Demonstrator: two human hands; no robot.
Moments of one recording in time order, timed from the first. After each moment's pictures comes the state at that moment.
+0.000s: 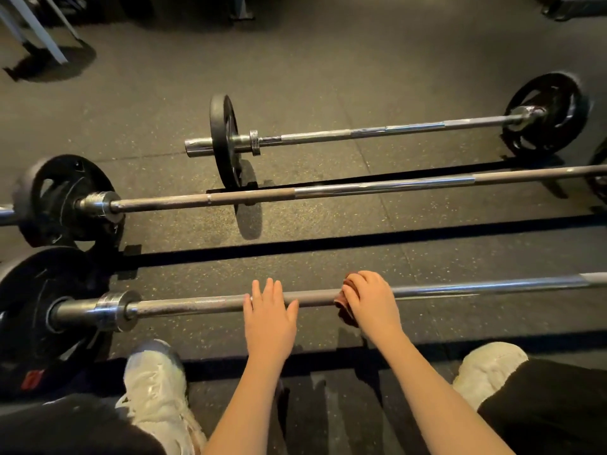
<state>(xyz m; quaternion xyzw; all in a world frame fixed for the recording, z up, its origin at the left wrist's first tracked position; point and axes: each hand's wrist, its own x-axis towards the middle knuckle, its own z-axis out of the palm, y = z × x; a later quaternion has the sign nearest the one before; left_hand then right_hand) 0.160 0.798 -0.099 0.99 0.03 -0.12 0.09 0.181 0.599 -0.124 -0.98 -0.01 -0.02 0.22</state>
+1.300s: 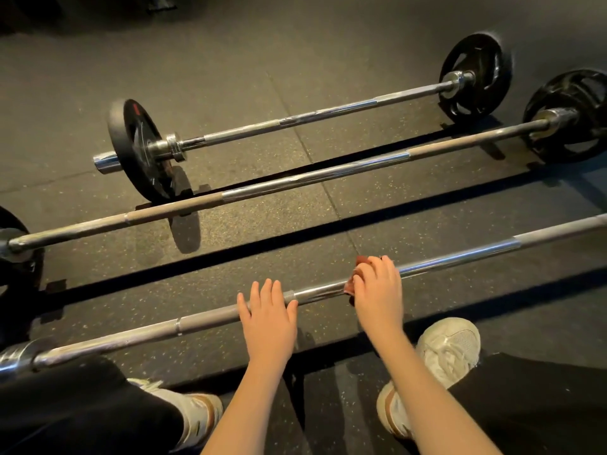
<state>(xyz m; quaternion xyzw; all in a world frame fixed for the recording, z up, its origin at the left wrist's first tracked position) 0.169 0.689 -0.123 0.99 -0.03 -0.07 0.07 0.163 0.496 -0.123 -0.96 0.17 -0.07 0.21</state>
